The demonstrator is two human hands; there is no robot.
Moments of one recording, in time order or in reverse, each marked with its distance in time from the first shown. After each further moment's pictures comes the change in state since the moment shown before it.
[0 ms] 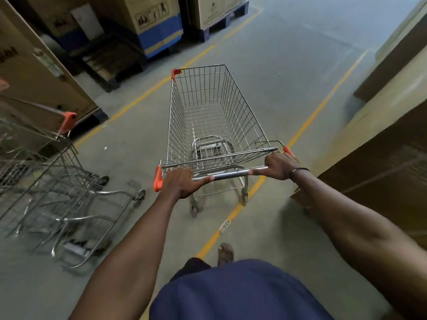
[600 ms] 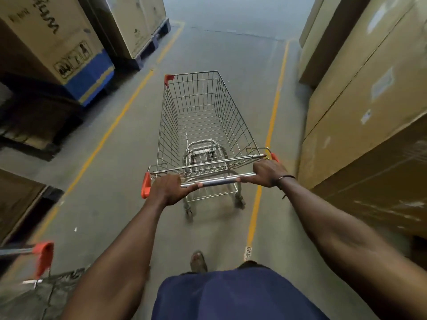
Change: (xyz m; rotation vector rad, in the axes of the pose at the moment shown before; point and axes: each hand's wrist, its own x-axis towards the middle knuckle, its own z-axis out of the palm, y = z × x) left_hand 0.280 -0.131 -0.105 0.101 -0.021 0.430; right_hand 0.177 -0.067 -0.045 0.180 0.051 0.383
